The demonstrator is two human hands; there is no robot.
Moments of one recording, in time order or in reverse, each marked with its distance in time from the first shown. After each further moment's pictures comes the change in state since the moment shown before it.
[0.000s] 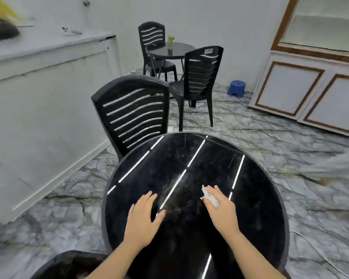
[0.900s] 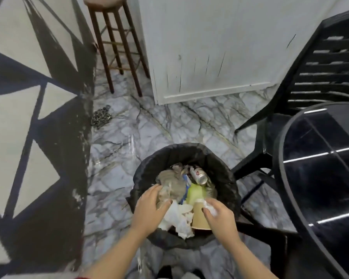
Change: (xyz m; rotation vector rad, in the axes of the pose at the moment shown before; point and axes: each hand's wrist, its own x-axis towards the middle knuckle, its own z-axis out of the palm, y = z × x) left_hand -0.364 -0.248 -0.044 -0.207 0.304 -0.778; right_hand -0.277 0.052 0.278 -0.512 -0.856 -0.150
